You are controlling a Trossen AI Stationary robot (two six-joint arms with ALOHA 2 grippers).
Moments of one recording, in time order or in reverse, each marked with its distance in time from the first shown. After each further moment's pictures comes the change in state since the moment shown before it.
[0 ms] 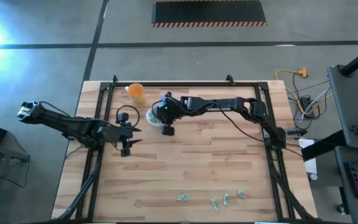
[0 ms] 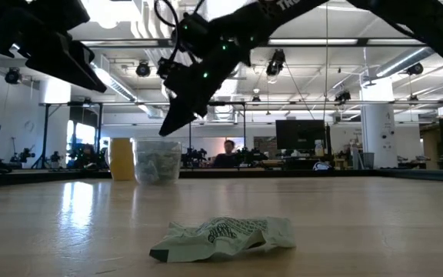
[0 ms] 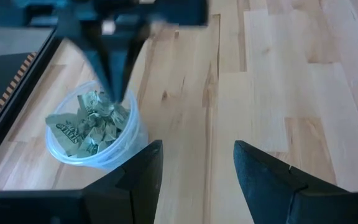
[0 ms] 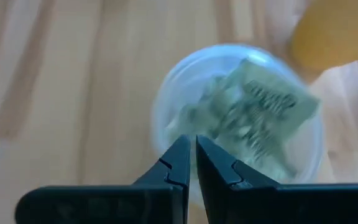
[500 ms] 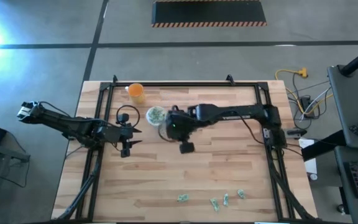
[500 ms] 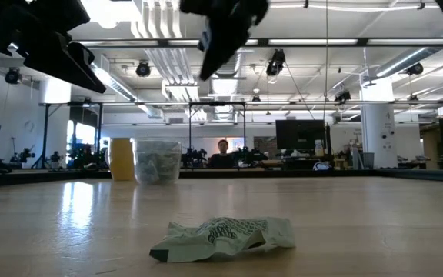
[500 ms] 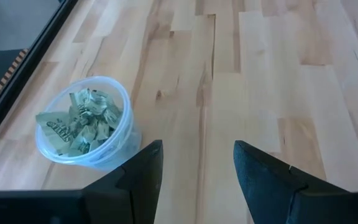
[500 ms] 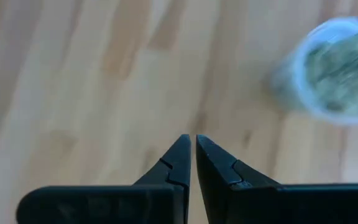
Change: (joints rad) left arm -0.001 0.000 -0.004 0.005 0.019 -0.021; right arm 0.204 -0.184 0.101 -0.550 0.010 -0.045
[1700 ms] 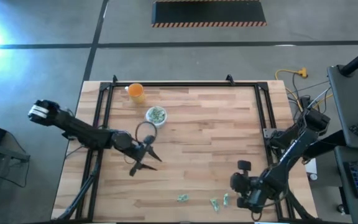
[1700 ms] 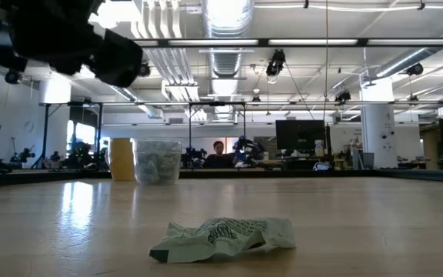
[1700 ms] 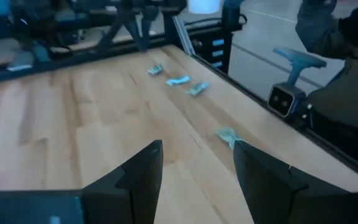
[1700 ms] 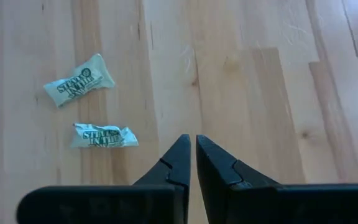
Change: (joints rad) left arm -0.010 0.476 -0.169 1.080 0.572 0.225; right arm 0.903 -0.472 -0.913 0.214 0.488 1.226
